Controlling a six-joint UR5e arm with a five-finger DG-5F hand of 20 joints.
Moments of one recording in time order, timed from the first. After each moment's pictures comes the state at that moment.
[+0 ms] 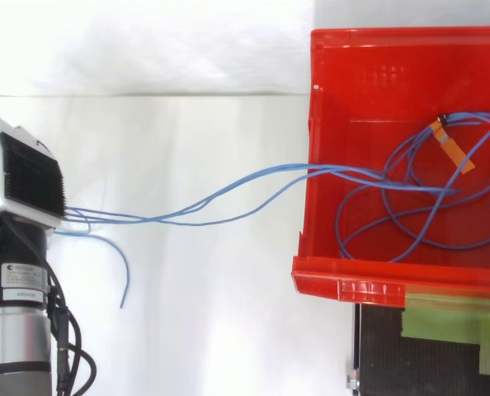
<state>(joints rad) 0.11 -2.25 -1.19 -2.86 -1.64 -0.20</state>
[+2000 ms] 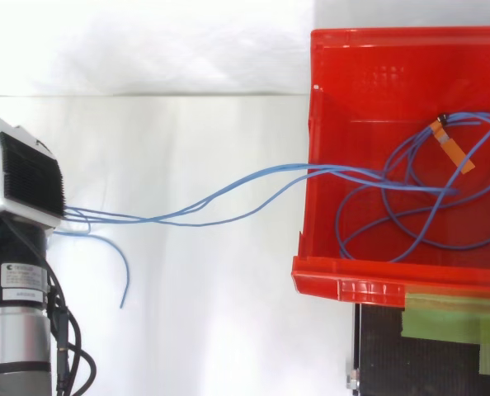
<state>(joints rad) 0.11 -2.25 -1.19 -2.86 -1.64 -0.20</state>
